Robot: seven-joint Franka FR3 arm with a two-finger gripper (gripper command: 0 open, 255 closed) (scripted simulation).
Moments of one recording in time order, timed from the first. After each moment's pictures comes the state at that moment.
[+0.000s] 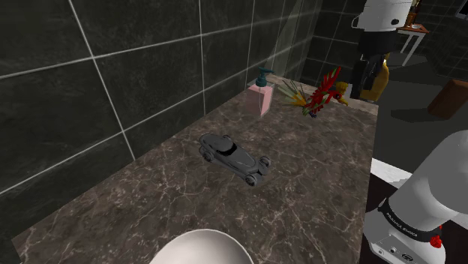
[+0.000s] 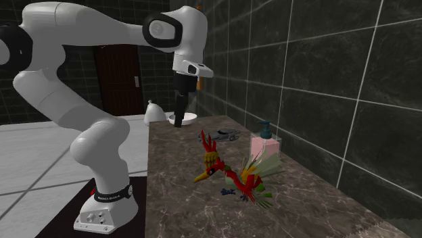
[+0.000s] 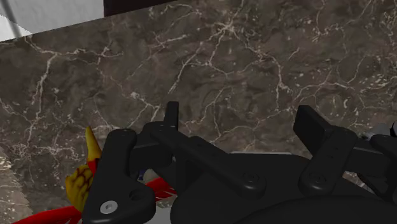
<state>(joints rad) 0.01 -0.77 -0.05 -2.42 -0.05 1.46 -0.03</state>
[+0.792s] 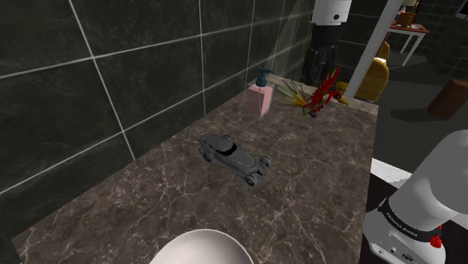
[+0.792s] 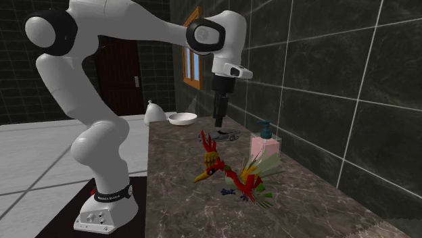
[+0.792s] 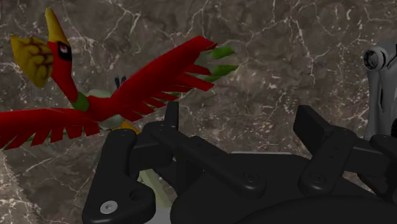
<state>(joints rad) 0.03 -0.39 -0.04 -2.16 0.00 1.62 -0.01</state>
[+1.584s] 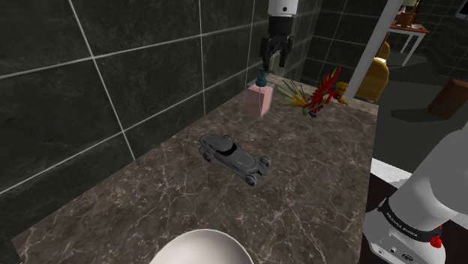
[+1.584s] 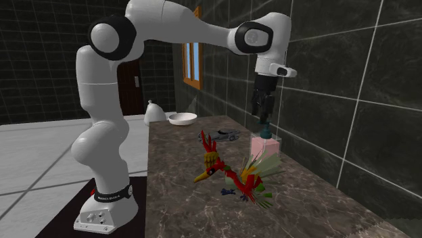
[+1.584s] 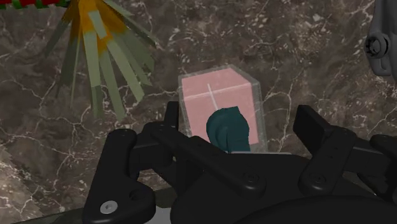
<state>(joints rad) 0.05 0.06 -0.03 -1.69 0.06 1.64 -0.01</state>
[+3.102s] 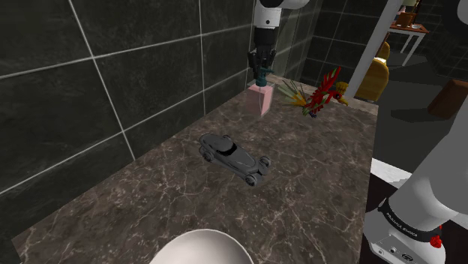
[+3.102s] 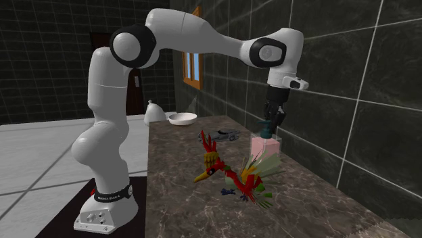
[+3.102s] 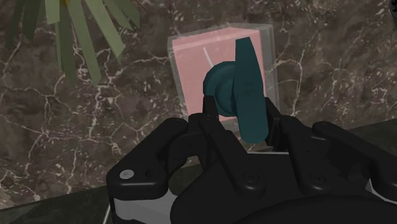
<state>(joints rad) 0.05 0.22 -0.03 -1.58 0.08 1.71 -0.01</state>
